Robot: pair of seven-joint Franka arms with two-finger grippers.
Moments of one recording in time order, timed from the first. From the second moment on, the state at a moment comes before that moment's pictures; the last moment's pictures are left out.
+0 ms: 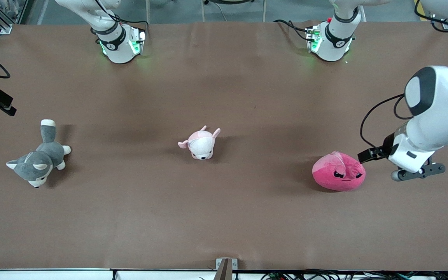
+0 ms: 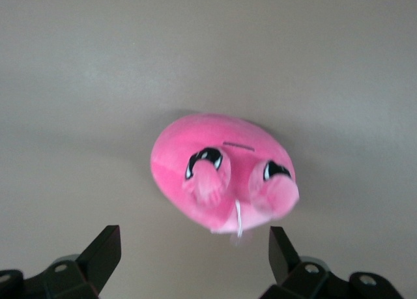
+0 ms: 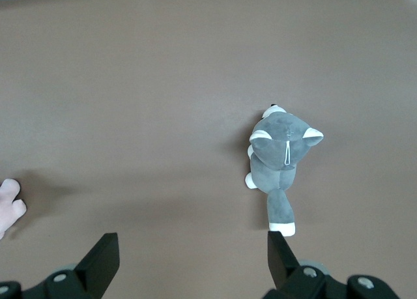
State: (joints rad) left arm 0.00 0.33 -0.10 -1.67 0.03 2.01 -0.31; right arm -0.06 -0.02 -0.02 -1.58 -0.03 1.66 -0.03
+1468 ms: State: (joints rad) left arm -0.02 0.36 -0.35 -1.53 0.02 1.96 -0.58; right arm -0.04 -0.02 -0.01 -1.58 -0.02 1.65 -0.03
